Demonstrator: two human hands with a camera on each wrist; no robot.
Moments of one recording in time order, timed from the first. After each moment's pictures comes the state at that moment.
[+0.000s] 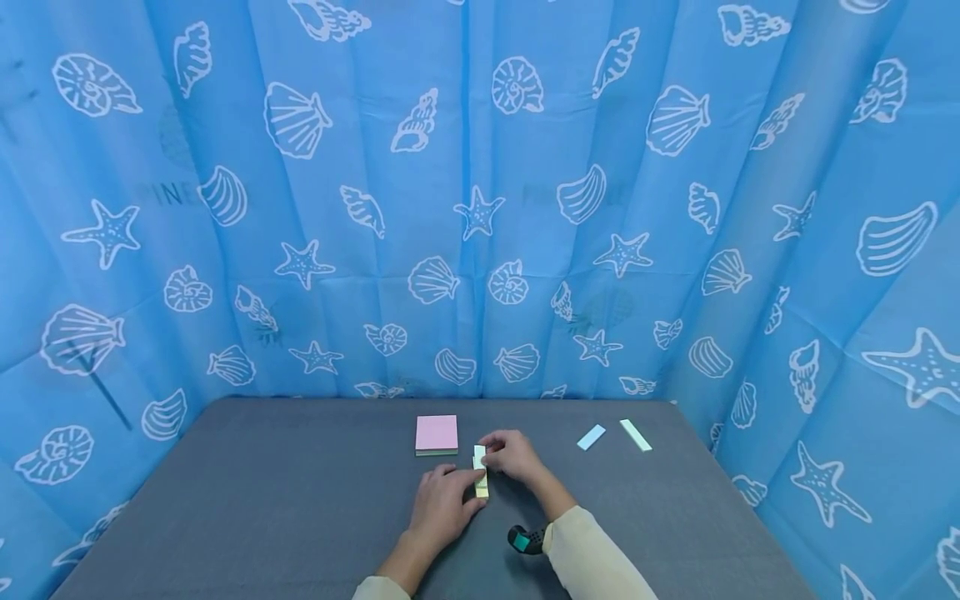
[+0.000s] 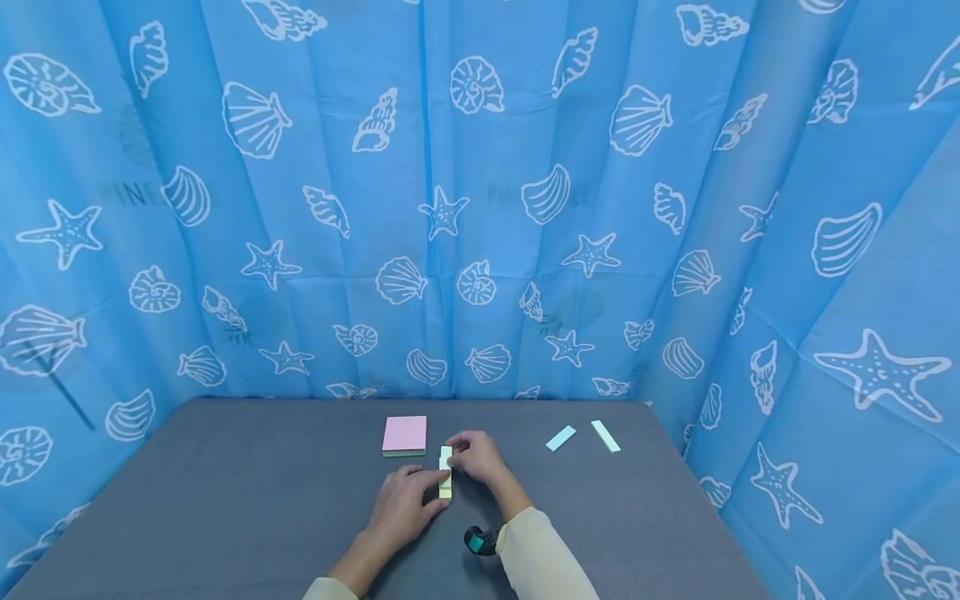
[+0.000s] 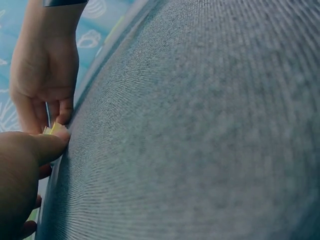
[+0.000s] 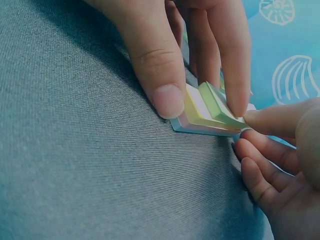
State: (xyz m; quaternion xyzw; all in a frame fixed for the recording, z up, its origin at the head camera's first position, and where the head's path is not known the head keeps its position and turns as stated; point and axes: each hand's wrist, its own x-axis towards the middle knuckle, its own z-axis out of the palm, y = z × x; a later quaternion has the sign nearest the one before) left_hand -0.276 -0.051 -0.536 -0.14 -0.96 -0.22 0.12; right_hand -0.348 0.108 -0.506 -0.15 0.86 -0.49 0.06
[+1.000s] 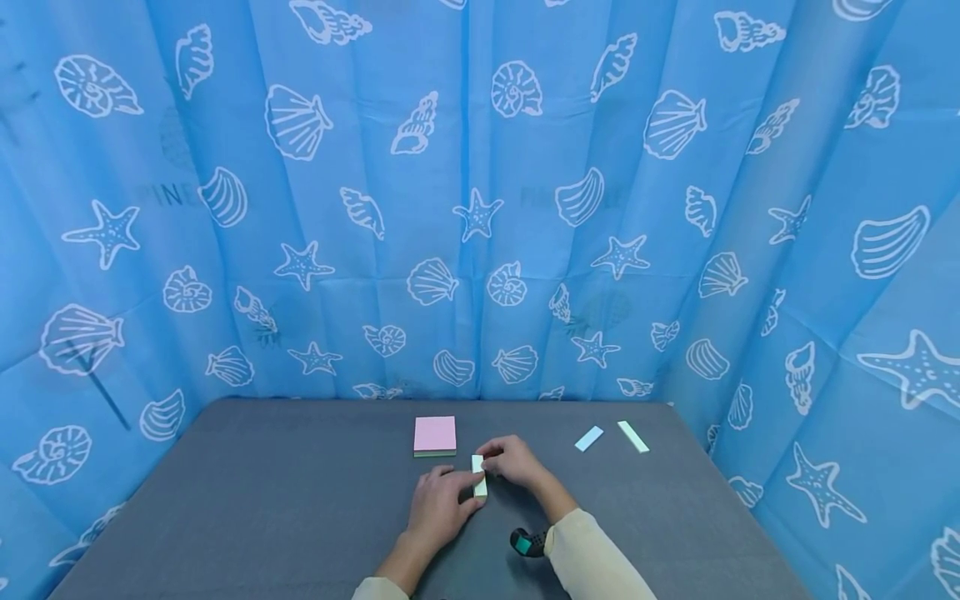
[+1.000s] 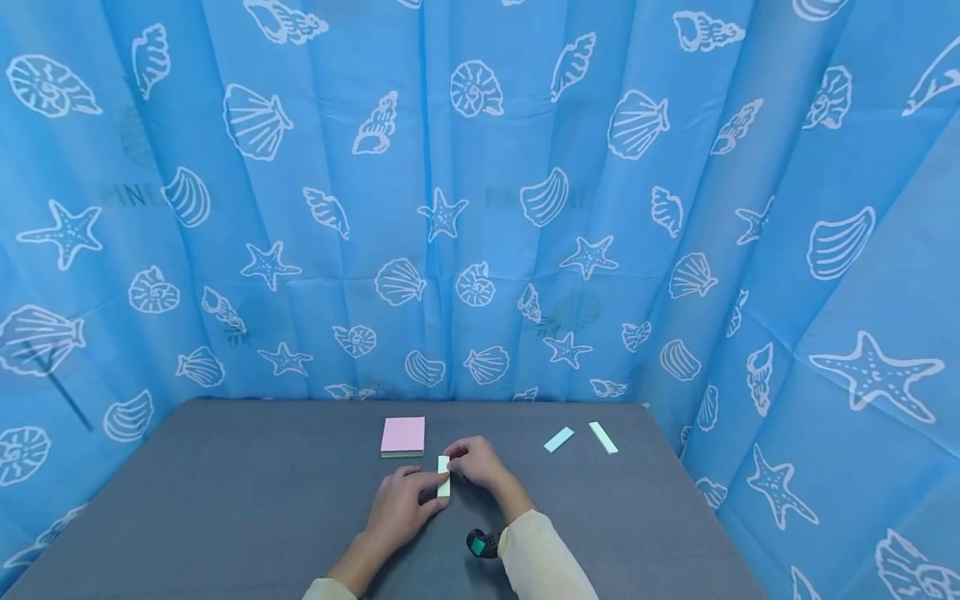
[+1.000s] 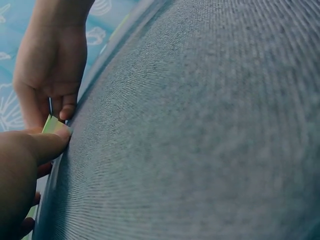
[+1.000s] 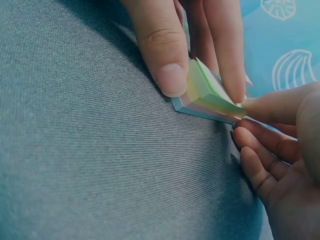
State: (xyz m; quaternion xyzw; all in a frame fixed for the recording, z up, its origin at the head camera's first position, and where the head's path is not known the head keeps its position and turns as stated) left_hand -0.276 -0.054 -0.539 -0.14 -0.95 -0.26 0.11; right_hand -0.343 0.115 -0.507 -0.18 0.87 -0.45 0.08
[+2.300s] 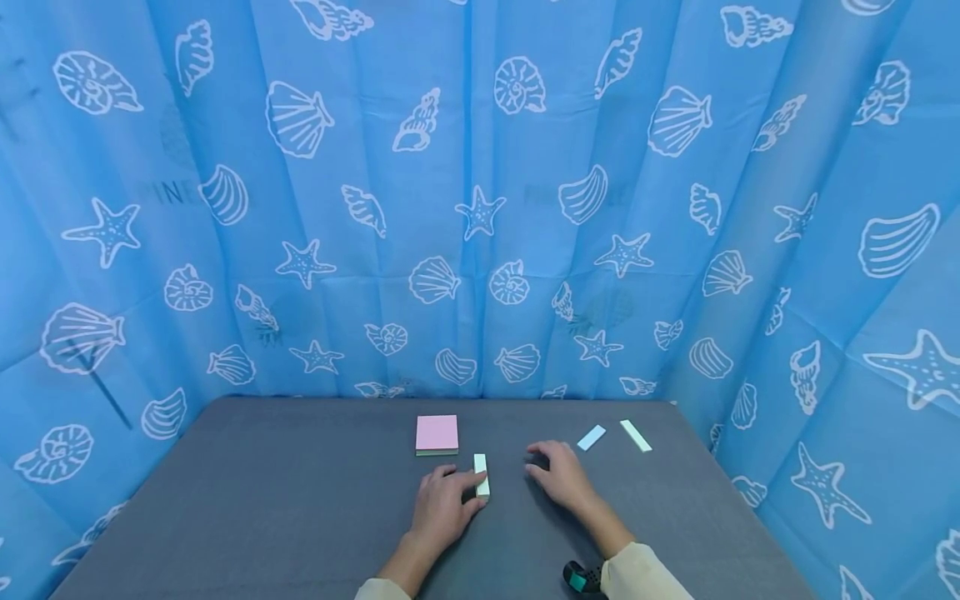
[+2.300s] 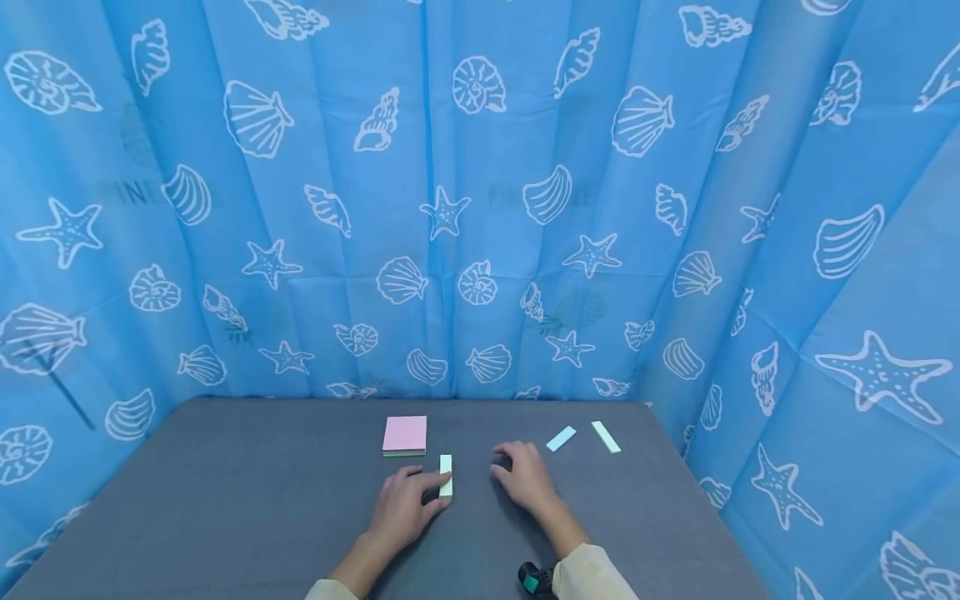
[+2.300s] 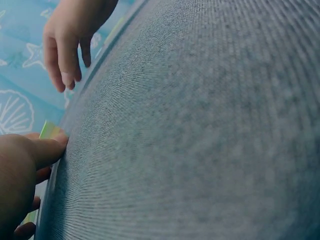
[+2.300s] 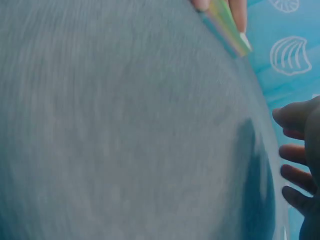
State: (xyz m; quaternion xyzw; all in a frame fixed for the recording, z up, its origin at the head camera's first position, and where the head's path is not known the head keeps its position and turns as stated) left_hand -0.272 -0.051 -0.539 -0.12 -0.95 -0.27 0.11; right_hand -0.321 0.178 -0.521 -0.18 0.92 -0.30 -0.15
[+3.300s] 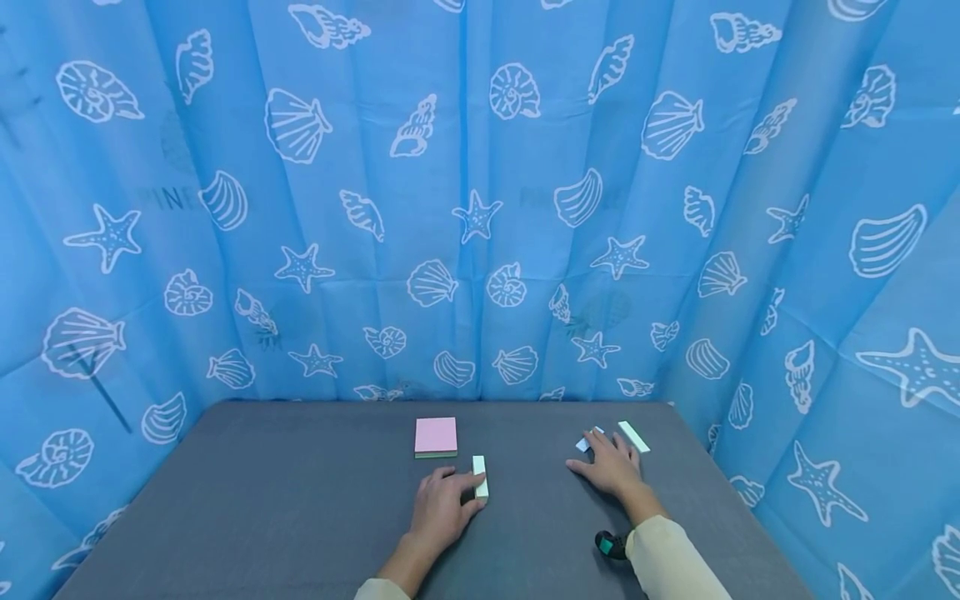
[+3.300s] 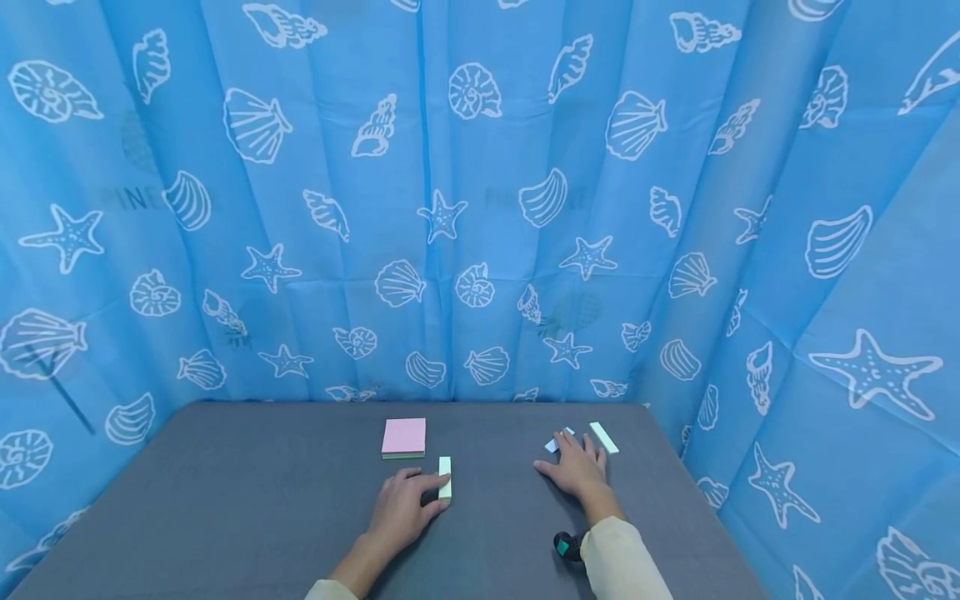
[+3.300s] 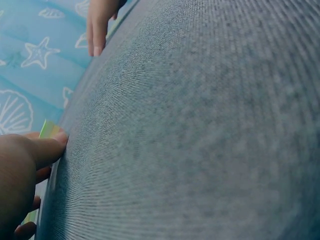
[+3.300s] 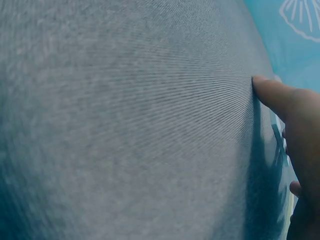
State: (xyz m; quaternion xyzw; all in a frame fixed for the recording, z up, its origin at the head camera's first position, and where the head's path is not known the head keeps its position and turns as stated) left_hand -0.272 -0.052 -0.538 -0.14 -0.94 -0.28 0.12; right_hand -0.342 0.256 -0.511 -0.05 0.98 -0.17 -0.02
